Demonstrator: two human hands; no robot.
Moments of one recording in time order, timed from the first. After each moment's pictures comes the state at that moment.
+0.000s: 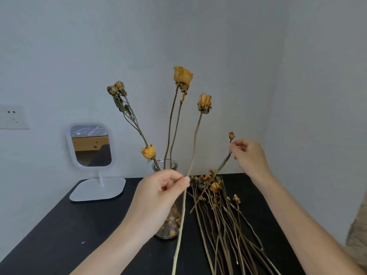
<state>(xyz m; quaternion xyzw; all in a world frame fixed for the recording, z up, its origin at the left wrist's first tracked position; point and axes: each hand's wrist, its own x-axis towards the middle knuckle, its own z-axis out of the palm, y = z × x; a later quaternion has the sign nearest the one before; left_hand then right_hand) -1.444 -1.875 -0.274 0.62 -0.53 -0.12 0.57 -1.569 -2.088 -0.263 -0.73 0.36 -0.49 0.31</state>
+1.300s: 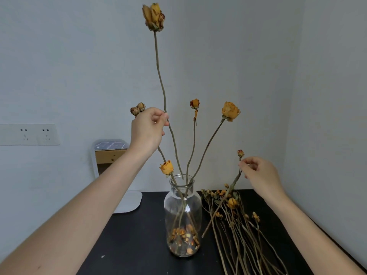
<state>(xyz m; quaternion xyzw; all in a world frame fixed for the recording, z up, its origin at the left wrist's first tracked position) -1.358 -1.928 -0.163 0.64 -0.45 0.13 0.61 -1.560 -2.069 -0.261 -0.75 0.35 -0.47 0.30</state>
